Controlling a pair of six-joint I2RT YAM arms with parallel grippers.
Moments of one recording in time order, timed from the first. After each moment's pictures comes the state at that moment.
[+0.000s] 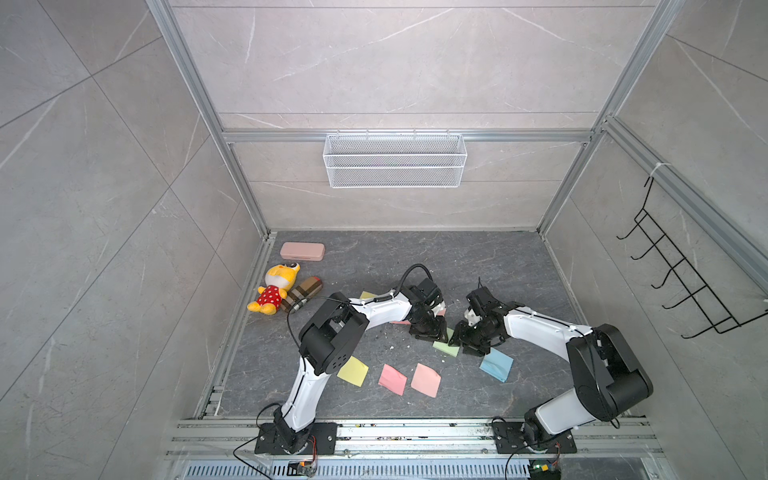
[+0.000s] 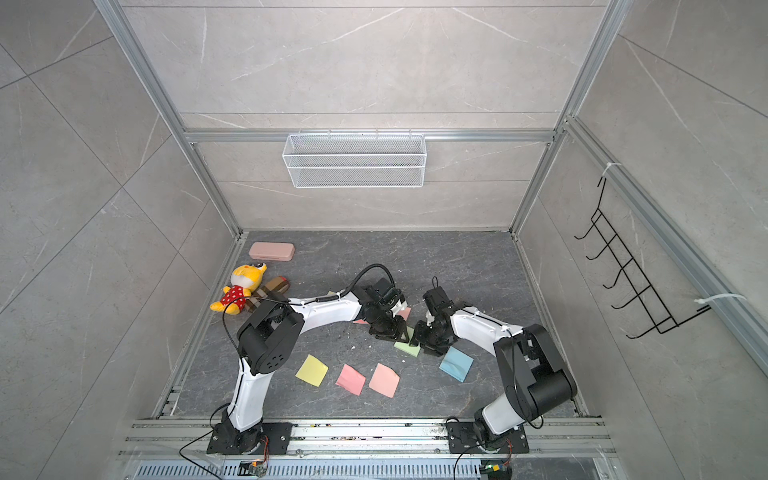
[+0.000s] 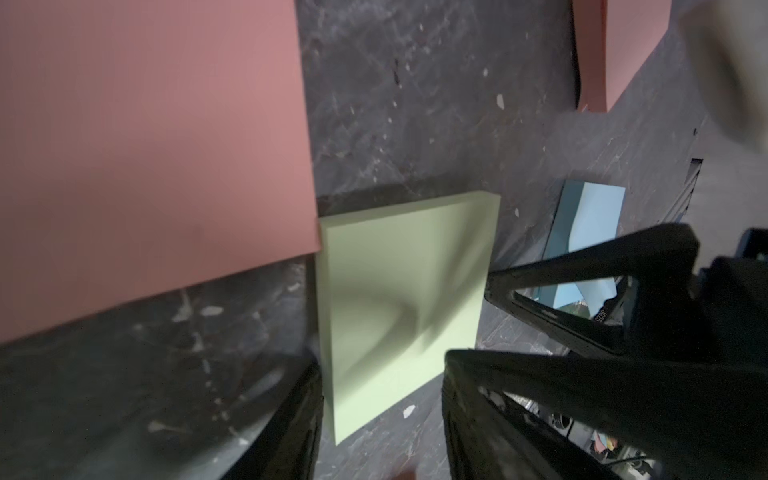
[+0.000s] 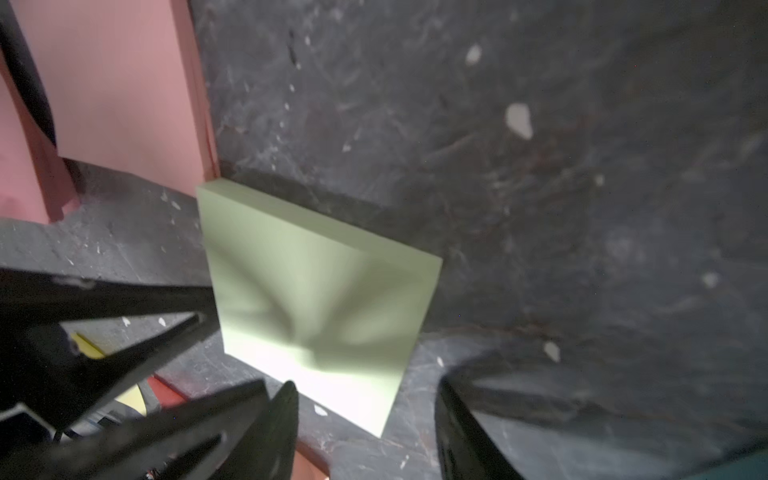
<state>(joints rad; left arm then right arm) -0.88 2.10 1.46 -0.56 0.51 -0.51 0.39 1.56 0.80 -0.59 -0.35 0.68</state>
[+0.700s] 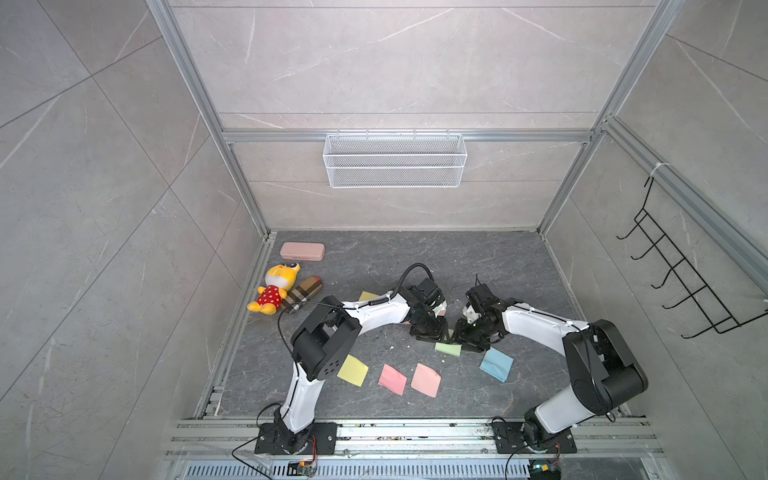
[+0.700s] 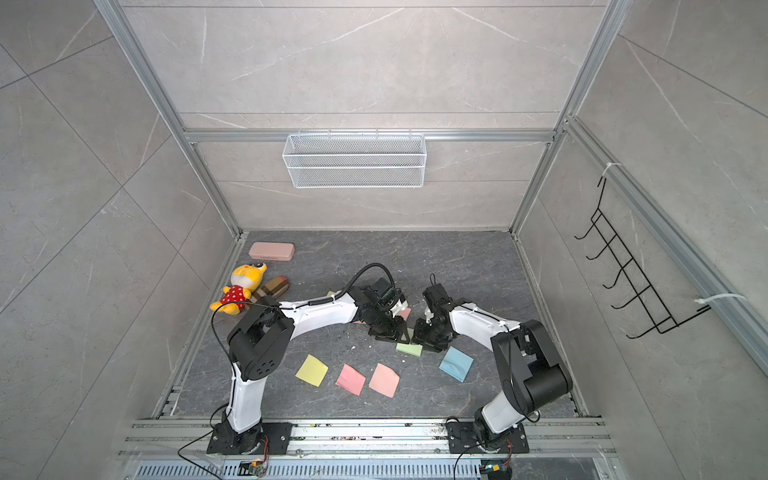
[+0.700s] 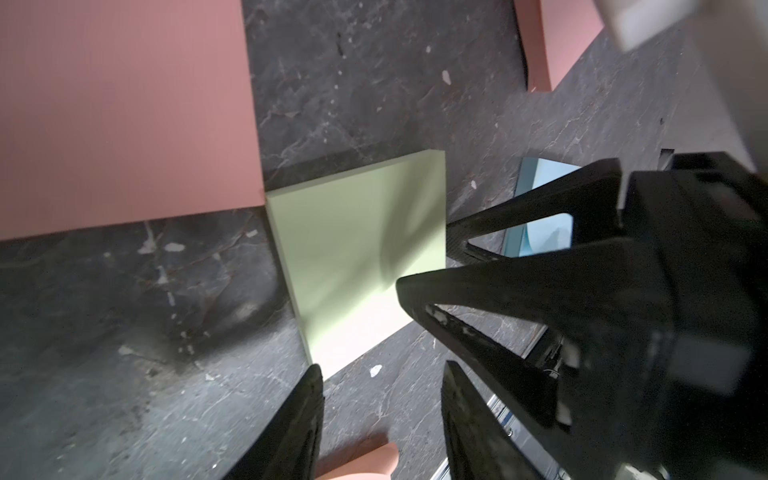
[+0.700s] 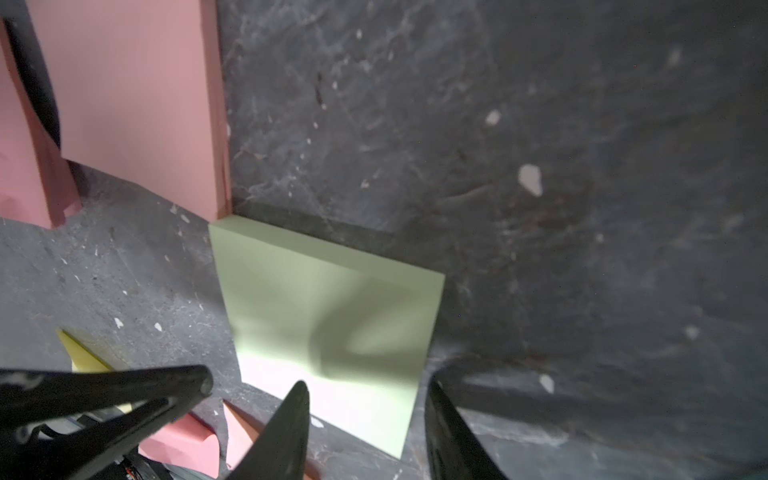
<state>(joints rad) -0.87 2.04 1.43 -0.57 0.51 -0.52 0.38 1.58 0.83 -0.60 -0.34 0.61</state>
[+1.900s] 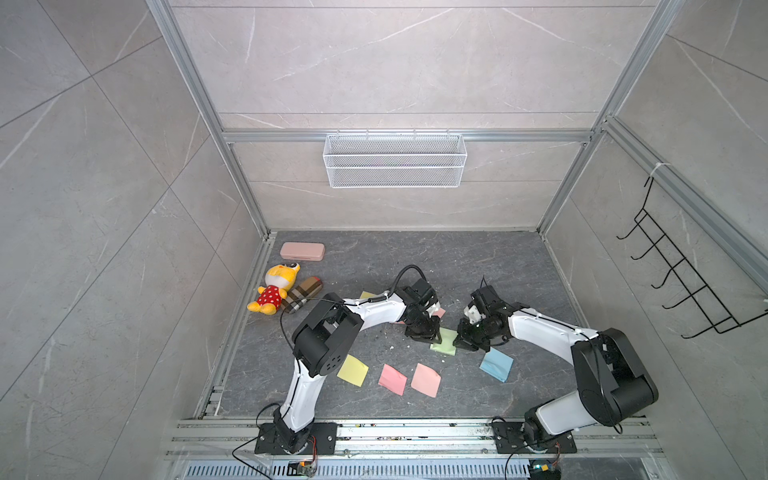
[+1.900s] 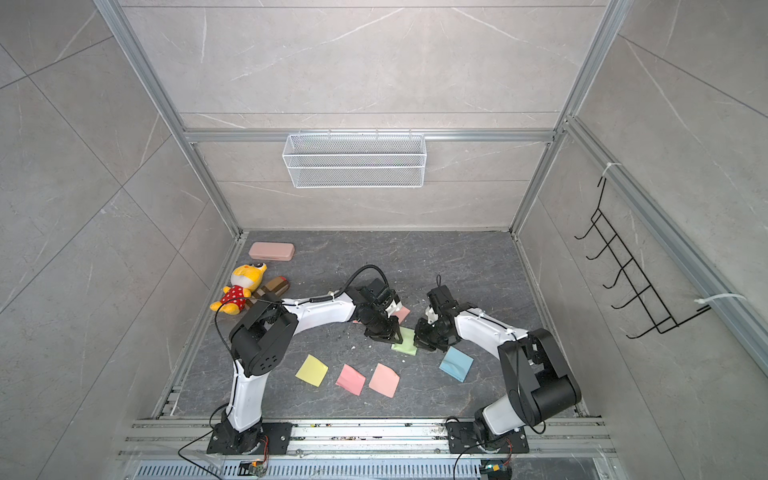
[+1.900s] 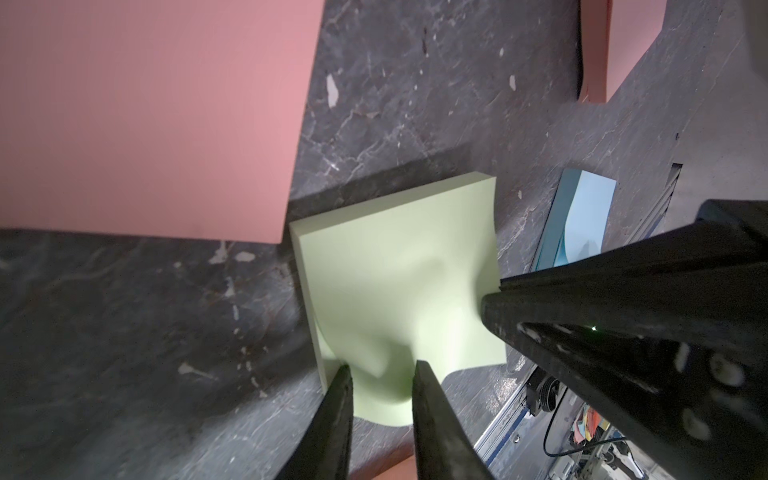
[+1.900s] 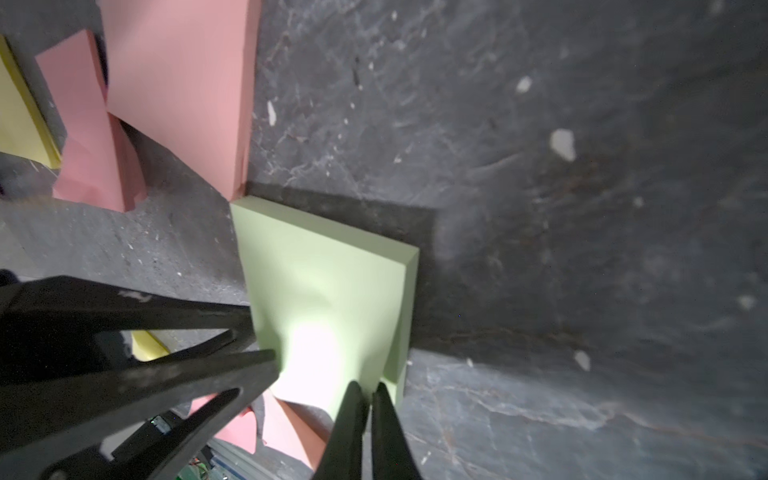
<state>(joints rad) -0.85 2.06 1.39 -0.53 0.54 -0.53 0.36 1.52 0.76 -0.53 -0.42 0.68</state>
